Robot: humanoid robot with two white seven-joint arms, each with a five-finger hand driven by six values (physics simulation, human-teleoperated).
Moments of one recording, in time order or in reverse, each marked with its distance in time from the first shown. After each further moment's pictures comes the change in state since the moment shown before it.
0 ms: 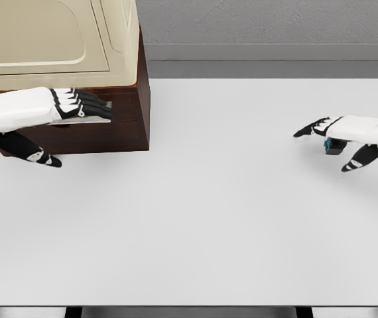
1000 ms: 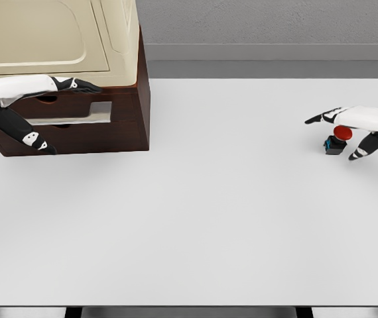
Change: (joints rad) left arm -0.100 -0.025 -0.010 0.001 0.234 0.496 -0.190; right arm -0.090 0.102 0.005 0.233 0.092 0.000 0.000
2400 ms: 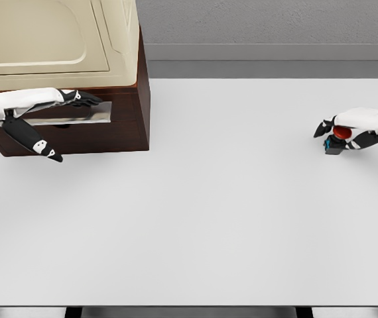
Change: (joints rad) left arm 0.063 -0.058 0.014 0.044 -0.013 0.126 0.000; right arm -0.045 0.067 0.027 0.140 0.081 0.000 0.000
